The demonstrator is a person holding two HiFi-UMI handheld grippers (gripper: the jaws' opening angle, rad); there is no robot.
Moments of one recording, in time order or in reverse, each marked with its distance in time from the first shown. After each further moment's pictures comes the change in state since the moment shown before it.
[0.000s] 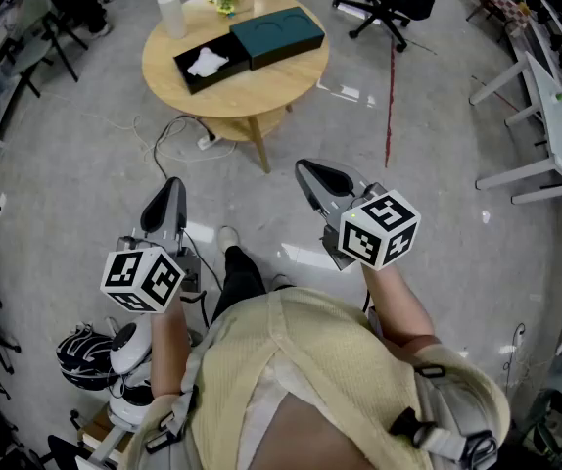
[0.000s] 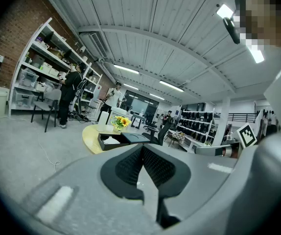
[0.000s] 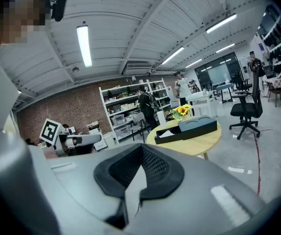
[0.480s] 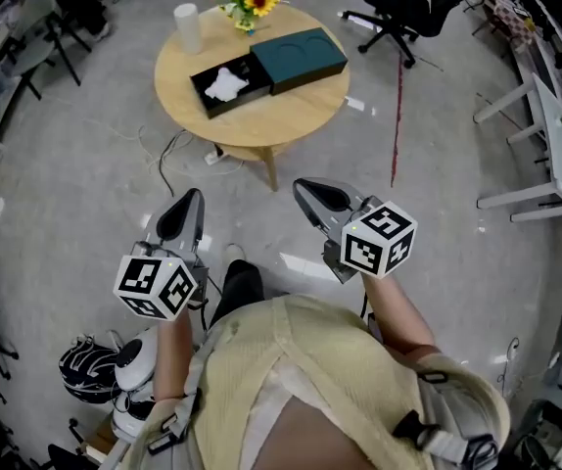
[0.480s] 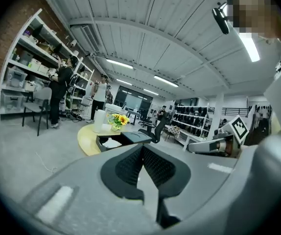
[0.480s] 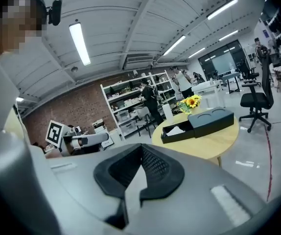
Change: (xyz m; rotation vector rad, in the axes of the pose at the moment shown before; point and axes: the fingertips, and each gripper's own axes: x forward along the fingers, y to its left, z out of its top) left arm 0.049 0.045 0.012 0.053 0.068 -0.075; right arm 0.083 0.000 0.007 0.049 0.072 0.081
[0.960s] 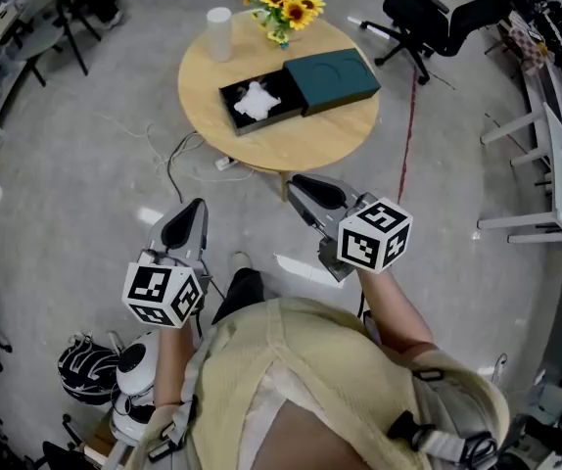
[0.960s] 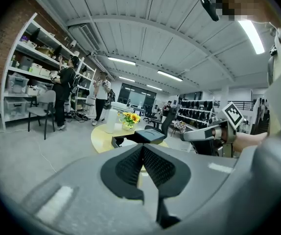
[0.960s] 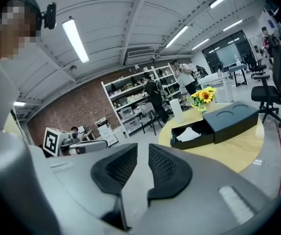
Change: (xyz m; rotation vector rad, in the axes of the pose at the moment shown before) left arm 0.012 0.082 0.010 0.031 0.049 0.051; right arm 0.106 0.003 0.029 0.028 0.062 0.057
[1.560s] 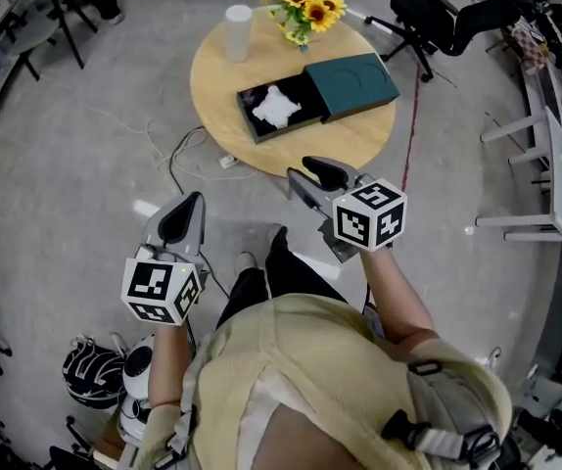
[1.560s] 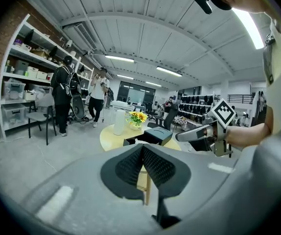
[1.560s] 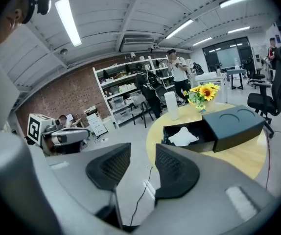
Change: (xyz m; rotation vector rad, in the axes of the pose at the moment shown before) left arm 0.017 0.070 0.015 0.050 0.044 0.004; right arm 0.082 -0.037 0.007 -0.053 0.127 -0.112
